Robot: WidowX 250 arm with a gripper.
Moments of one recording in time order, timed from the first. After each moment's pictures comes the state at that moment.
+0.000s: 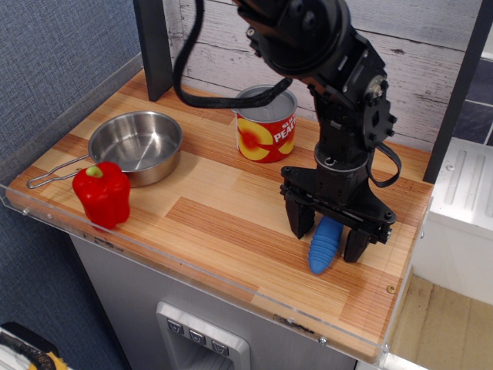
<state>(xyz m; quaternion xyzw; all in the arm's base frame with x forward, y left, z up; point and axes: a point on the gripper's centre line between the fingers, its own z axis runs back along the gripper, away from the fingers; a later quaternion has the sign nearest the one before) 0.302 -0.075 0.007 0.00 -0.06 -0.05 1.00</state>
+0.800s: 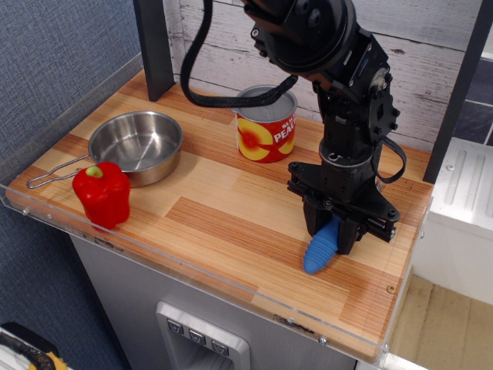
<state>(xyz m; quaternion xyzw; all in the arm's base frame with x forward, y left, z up) 0.299 -0.080 0.008 -0.02 -0.04 -0.09 0.99</state>
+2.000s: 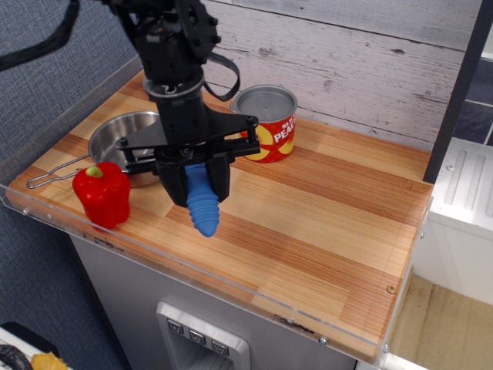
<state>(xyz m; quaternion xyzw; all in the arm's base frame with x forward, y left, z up) 0.239 0.031 0.080 -0.04 -0.06 0.34 0.94</state>
